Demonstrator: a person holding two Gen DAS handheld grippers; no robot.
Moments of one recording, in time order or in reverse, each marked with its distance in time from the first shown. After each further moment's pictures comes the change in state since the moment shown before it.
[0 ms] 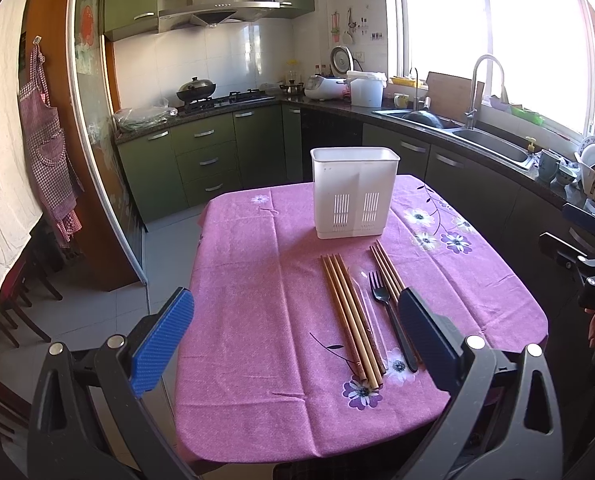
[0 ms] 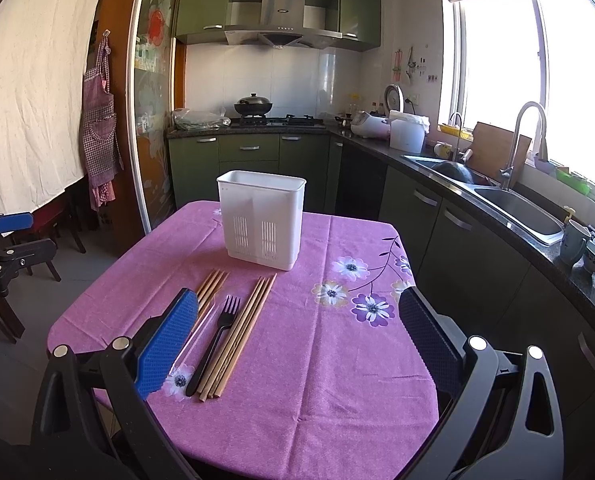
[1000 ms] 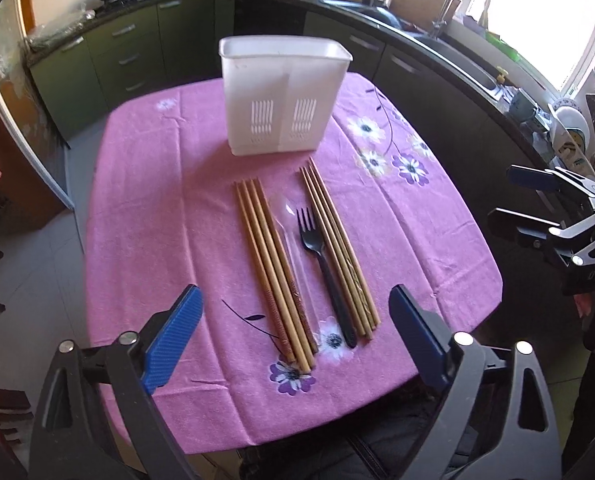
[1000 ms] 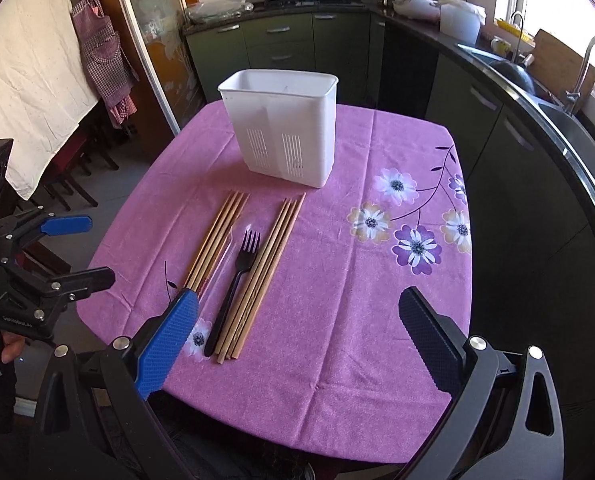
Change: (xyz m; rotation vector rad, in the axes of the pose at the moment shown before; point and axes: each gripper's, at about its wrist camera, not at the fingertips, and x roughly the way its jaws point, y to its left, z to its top) left arm 0.122 -0.045 0.041 0.022 0.497 -0.281; right arm 0.117 -0.023 0.053 0.060 0.553 0.184
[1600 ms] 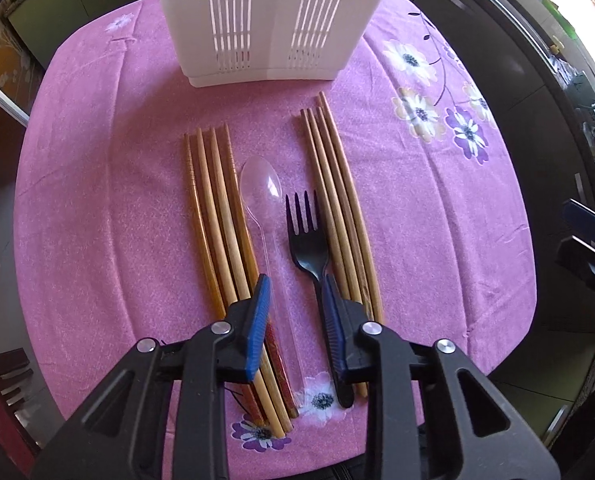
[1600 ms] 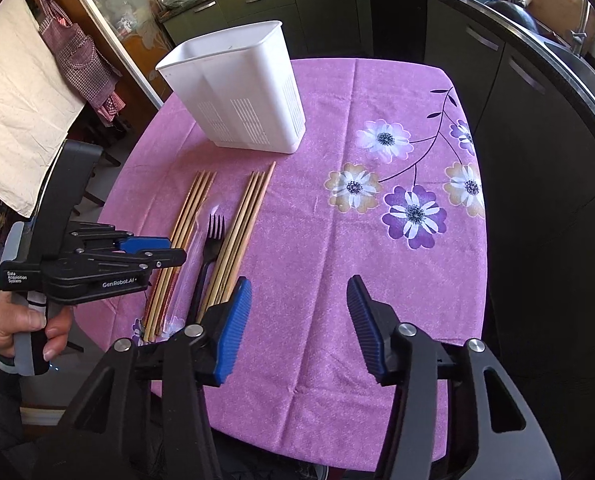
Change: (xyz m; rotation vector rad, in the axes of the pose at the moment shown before) left arm 0.134 -0.003 0.048 -0.087 0.295 0.037; right arm 0.044 -0.053 -0.003 0.086 0.089 0.063
